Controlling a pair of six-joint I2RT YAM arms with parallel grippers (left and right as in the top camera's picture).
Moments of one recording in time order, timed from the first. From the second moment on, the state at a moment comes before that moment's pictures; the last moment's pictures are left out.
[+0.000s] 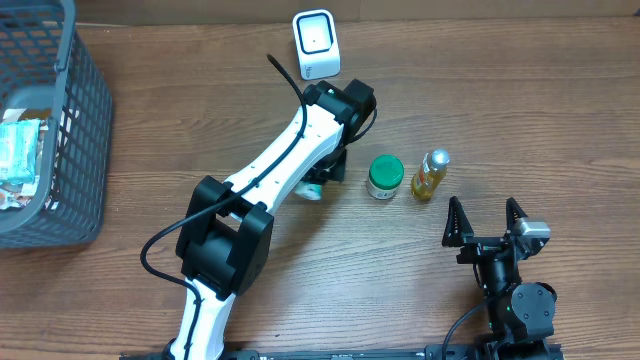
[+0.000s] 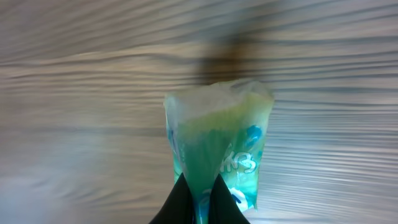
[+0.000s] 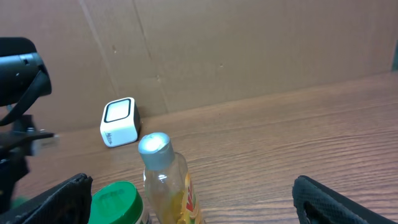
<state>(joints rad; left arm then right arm) -0.61 2.17 1.86 -1.40 -0.24 -0.52 0.13 0.01 0.02 -0.02 0.08 0.23</state>
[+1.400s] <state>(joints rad) -0.61 2.17 1.50 -1.22 -0.75 -0.45 0.13 0.01 0.02 -0.02 0.08 0.23</state>
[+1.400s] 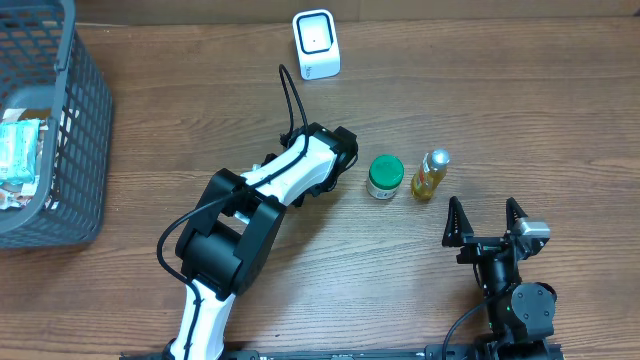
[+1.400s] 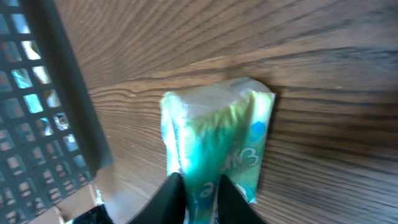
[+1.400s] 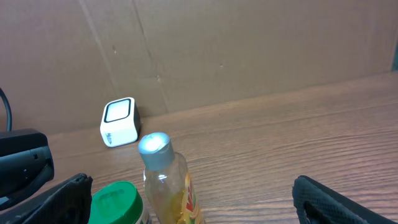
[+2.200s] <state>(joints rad) -0.60 2.17 1.65 -1.34 -0.56 -0.46 0.13 0.01 0.02 -0.02 0.08 0.23</state>
